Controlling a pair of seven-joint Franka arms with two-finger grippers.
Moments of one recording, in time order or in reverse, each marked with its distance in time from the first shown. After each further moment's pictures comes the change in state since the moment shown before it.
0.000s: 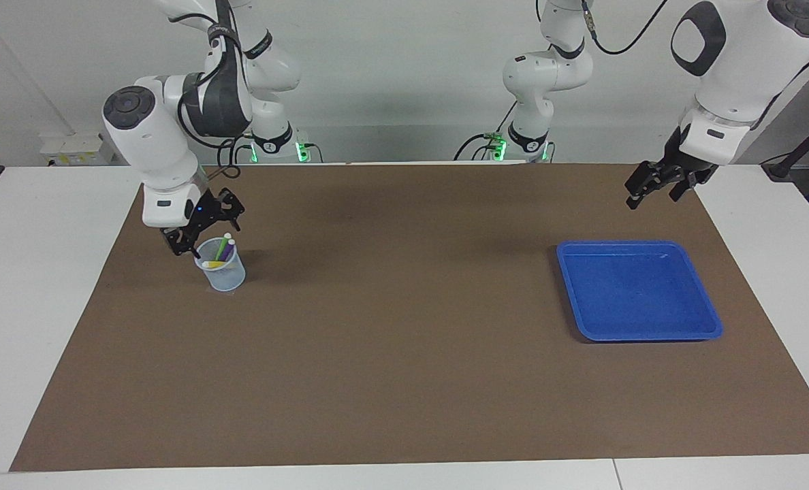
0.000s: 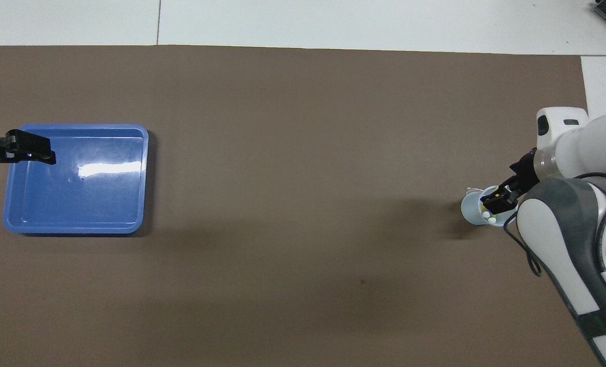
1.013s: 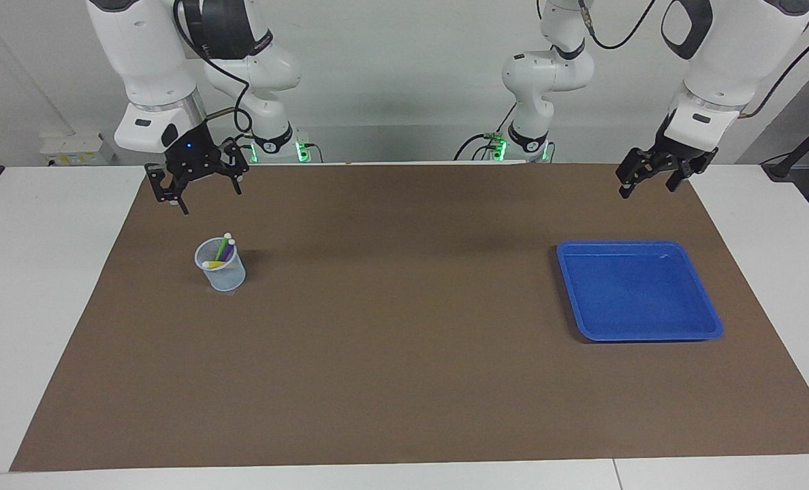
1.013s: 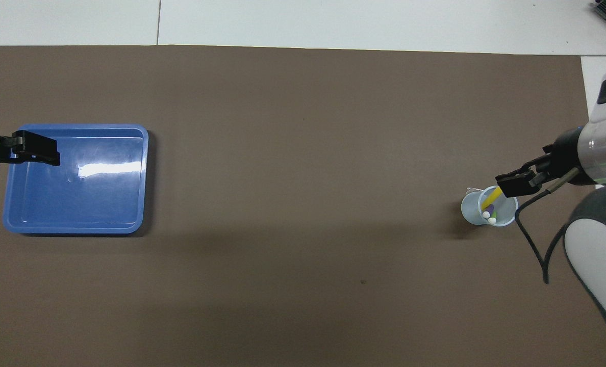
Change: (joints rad) left arm -0.104 0.000 0.047 0.055 0.041 -0.053 0.016; right arm 0.071 -0.045 -0.016 0.256 -0.025 -0.204 0.314
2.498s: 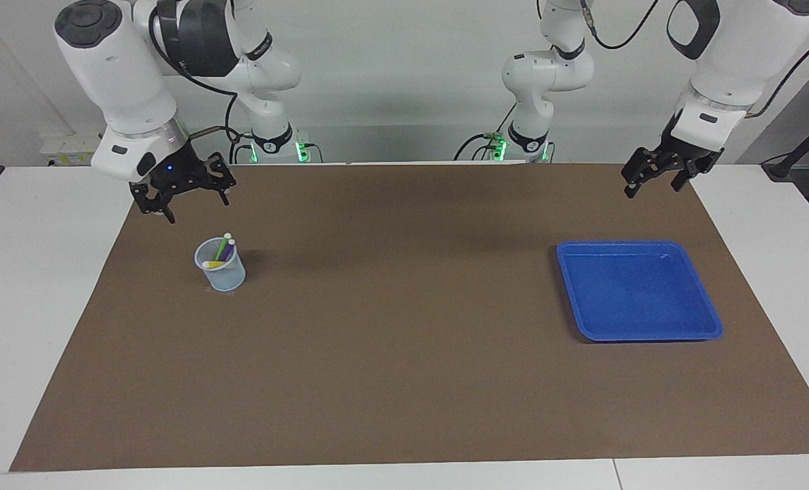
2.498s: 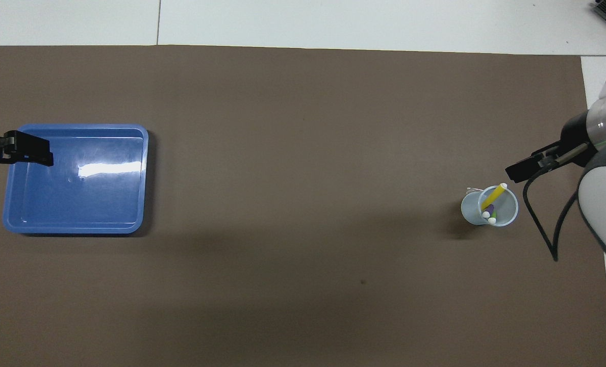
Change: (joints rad) left arm 0.000 0.000 0.019 0.000 0.000 -0.001 0.011; right arm -0.013 0.099 -0.030 0.118 -0.003 -0.120 0.068
